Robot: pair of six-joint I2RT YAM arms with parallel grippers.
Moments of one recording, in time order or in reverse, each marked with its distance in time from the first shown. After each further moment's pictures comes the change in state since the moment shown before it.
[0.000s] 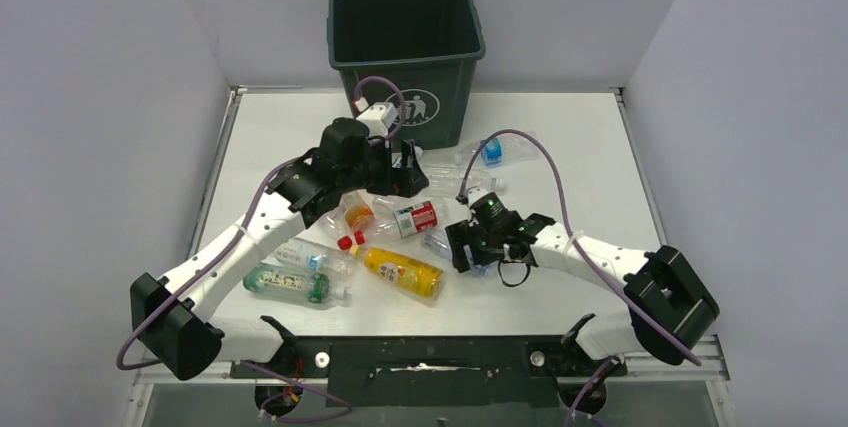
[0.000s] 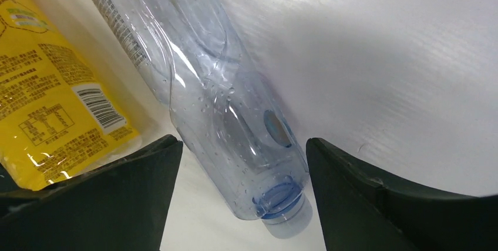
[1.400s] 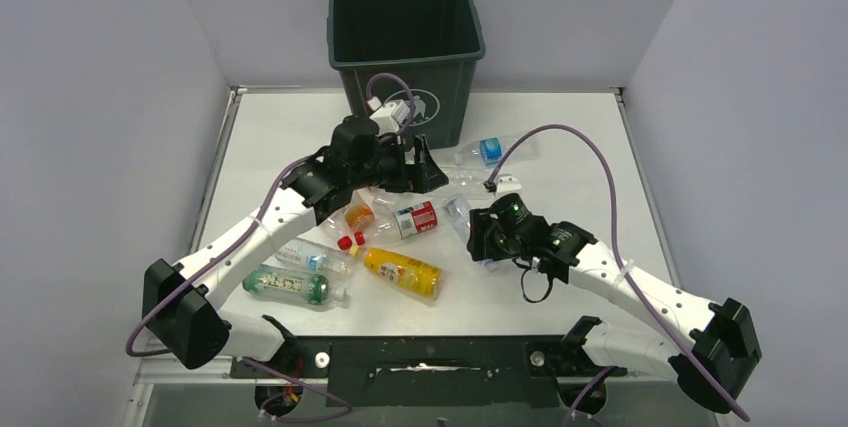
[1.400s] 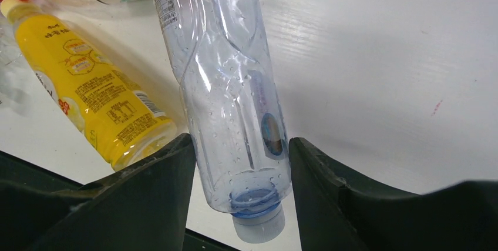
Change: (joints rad) left arm -0.019 0.060 -0.002 0.120 0.121 -0.112; right arm 0.060 -0.307 0.042 -0.193 0.202 0.200
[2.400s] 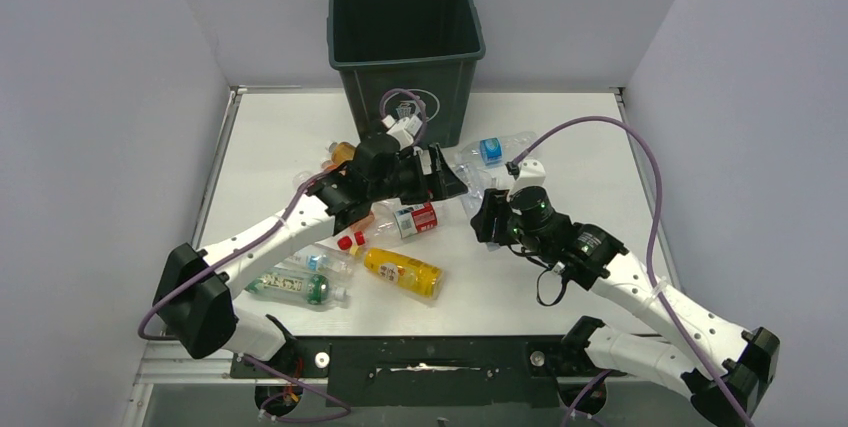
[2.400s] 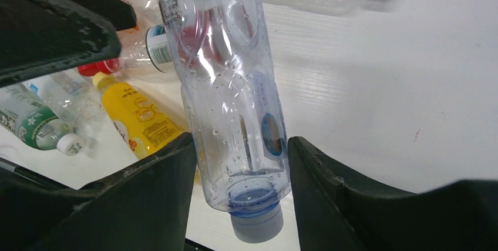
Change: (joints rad) left arm -0.081 0.061 -0.095 0.196 -0.020 -0.231; right arm 0.001 -0.132 0.087 -0.001 0.092 0.049
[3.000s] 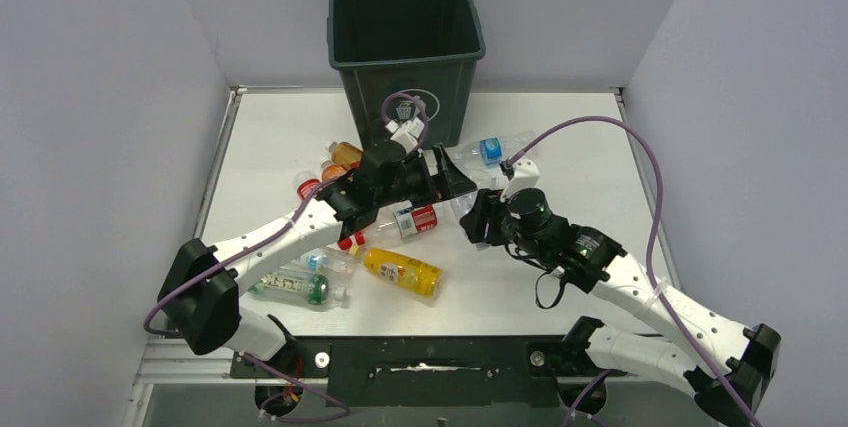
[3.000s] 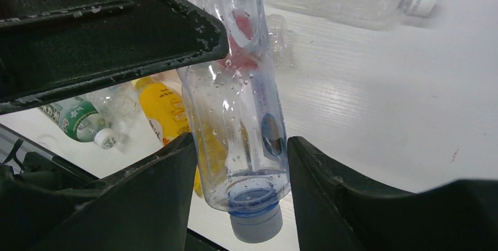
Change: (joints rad) left arm -0.034 0.025 -0.055 0.151 -0.032 -0.119; right arm 0.046 -0.008 0.001 0.071 -0.024 0.018
